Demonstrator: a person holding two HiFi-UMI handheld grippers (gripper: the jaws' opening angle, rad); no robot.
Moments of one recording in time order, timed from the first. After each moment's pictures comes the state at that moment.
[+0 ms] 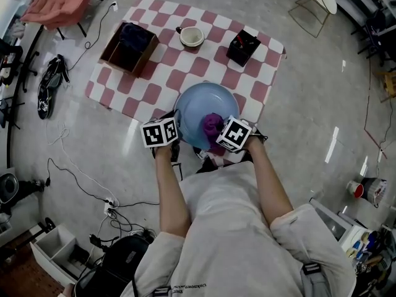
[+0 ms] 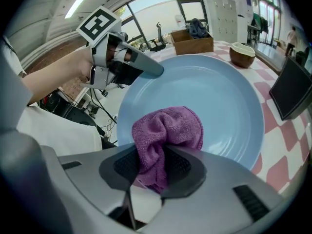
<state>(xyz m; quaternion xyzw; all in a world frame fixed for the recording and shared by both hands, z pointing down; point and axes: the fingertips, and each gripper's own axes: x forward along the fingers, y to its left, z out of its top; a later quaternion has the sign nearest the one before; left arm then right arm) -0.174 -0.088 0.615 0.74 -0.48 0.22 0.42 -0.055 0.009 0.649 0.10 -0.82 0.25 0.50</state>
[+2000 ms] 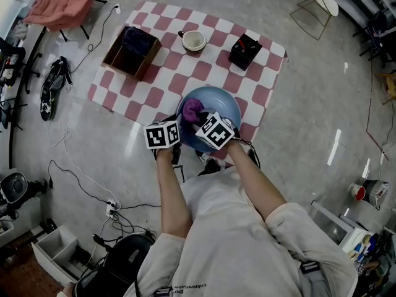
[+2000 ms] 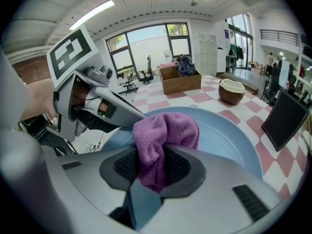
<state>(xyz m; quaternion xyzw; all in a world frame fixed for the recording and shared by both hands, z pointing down) -0.174 -0.090 0.618 0.75 -0.46 0.24 0.41 -0.136 -0.071 0.624 0.23 -0.88 0.19 0.36</state>
